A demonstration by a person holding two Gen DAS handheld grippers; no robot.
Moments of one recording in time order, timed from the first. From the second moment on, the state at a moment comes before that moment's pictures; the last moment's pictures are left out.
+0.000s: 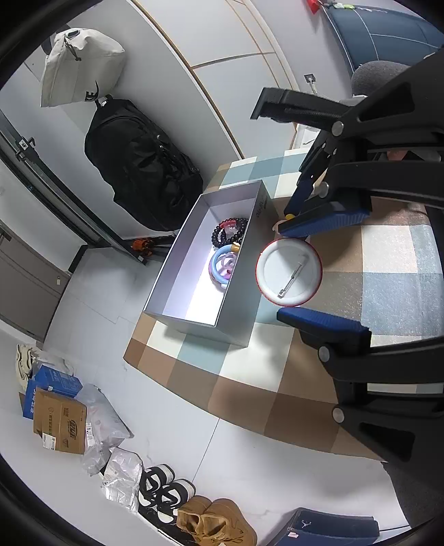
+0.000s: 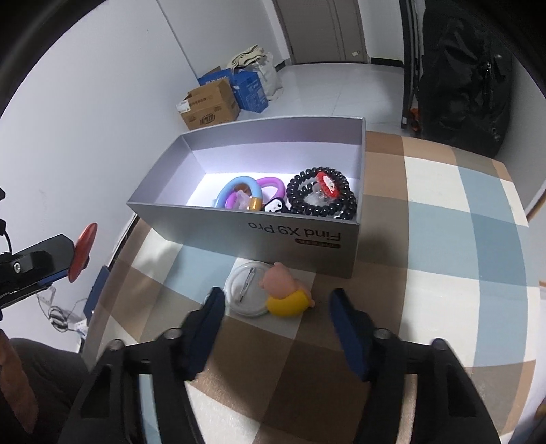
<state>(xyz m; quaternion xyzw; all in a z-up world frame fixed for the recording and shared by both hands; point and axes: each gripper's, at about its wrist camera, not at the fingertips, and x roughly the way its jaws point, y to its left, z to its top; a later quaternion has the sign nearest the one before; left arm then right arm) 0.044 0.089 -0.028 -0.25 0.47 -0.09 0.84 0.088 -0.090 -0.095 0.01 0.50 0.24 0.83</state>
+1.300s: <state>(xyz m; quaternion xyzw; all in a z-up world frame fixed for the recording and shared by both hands) 0.054 0.074 -0.027 -0.24 0.47 -0.08 0.85 0.076 -0.090 -0.063 0.03 0.46 0.29 0.84</state>
